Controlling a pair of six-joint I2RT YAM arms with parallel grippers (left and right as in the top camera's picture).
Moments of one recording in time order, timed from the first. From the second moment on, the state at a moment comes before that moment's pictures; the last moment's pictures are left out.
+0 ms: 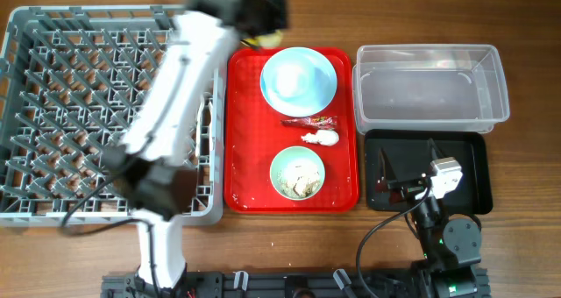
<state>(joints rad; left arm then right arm) -0.35 2.10 2.37 -1.25 0.18 -0.46 0.17 0.01 0.01 0.00 -0.02 0.09</state>
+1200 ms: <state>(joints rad) 0.20 2.31 2.05 -1.39 0.80 0.04 0.17 0.01 0.01 0.00 -0.02 0.09</state>
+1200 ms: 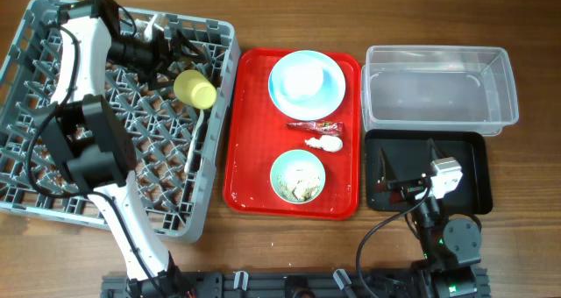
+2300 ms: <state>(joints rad) -0.18 1.92 1.69 -1.06 -0.15 -0.42 0.17 0.01 0.01 0.00 -0.02 0.09</state>
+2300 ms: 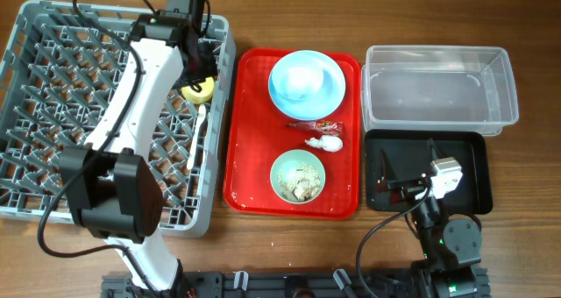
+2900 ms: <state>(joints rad) -0.16 1.67 1.68 -1.17 0.01 -0.41 0.17 0.01 0.01 0.00 -0.02 0.09</state>
